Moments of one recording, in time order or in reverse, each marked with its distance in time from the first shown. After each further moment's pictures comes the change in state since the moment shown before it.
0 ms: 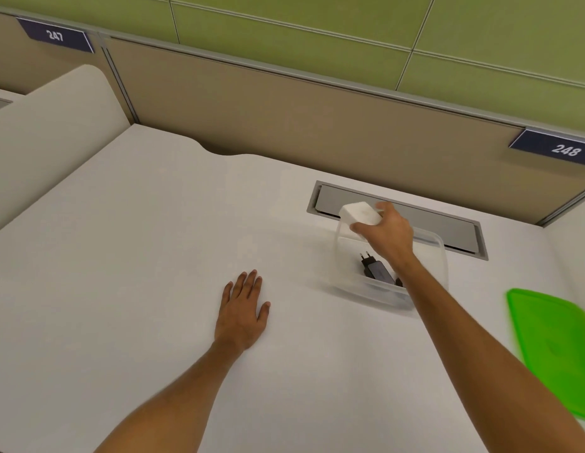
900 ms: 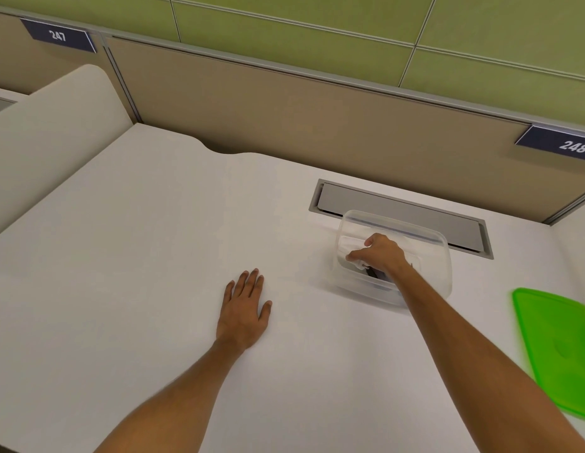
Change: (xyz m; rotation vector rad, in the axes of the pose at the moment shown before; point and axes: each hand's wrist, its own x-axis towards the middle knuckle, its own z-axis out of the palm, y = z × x) left_hand 0.000 -0.001 0.002 0.010 0.002 -0.004; right_hand 0.003 0.042 0.033 -0.197 -0.366 0.170
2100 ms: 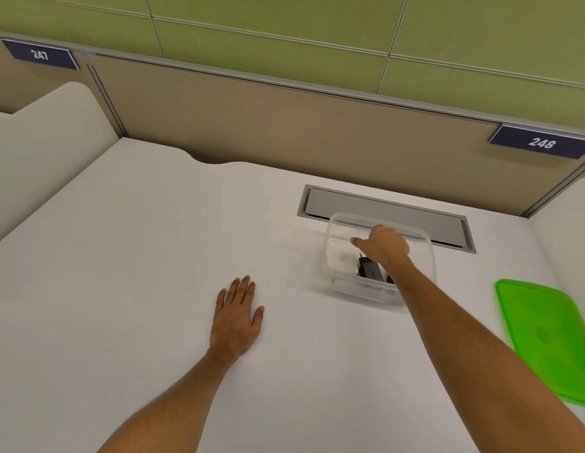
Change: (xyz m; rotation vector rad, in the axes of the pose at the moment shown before) left_hand 0.000 -0.002 0.000 -0.023 0.011 0.009; right_hand -0.007 -0.002 -0.030 -0.229 0.194 0.003
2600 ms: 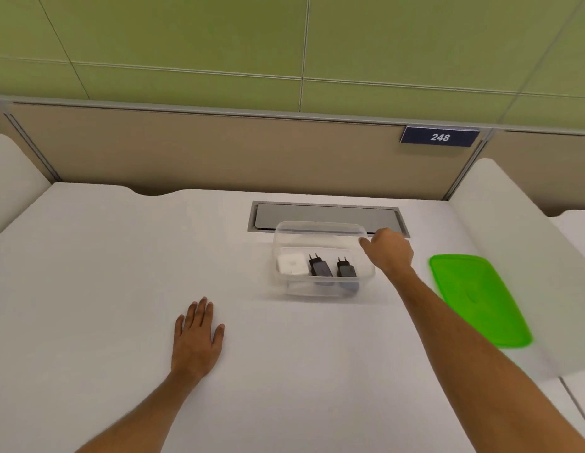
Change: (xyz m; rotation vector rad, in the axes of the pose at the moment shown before) left_hand 0.000 0.001 -0.002 0.030 -0.020 0.031; right_hand -0.037 0.107 -0.043 0.126 0.237 0.188
